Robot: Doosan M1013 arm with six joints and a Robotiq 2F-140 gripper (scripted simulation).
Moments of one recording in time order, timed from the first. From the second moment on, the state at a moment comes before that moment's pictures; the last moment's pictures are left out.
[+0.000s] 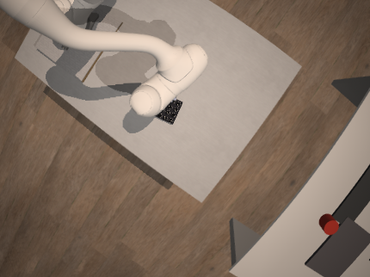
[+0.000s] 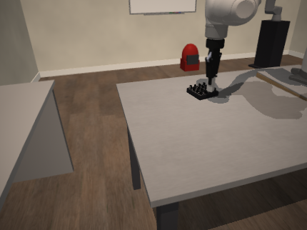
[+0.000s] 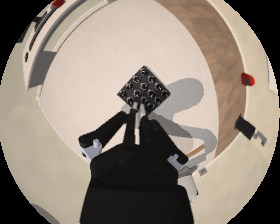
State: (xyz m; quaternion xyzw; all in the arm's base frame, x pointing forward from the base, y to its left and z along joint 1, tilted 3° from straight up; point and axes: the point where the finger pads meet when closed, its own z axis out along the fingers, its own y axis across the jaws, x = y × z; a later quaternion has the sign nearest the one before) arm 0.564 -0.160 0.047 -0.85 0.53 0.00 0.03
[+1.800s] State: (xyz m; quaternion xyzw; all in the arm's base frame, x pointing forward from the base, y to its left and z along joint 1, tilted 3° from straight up) arm 0.564 -0.160 0.047 -0.70 0.71 0.00 0.03
